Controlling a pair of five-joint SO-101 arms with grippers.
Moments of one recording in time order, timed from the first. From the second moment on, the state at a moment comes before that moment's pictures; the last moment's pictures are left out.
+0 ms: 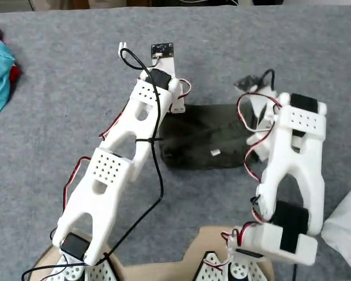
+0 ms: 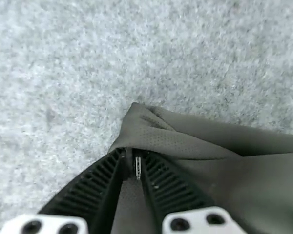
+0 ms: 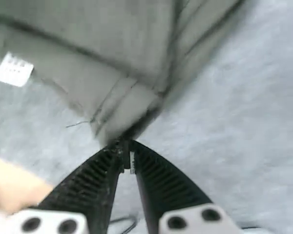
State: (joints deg) left arm 21.2 63.3 -67.8 83.6 18.9; right arm 13.7 -4.1 16.4 80.1 38.7
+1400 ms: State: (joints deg) left arm 23.8 63.2 -67.8 86.1 18.1; right arm 12.4 0.0 29.4 75.4 45.2
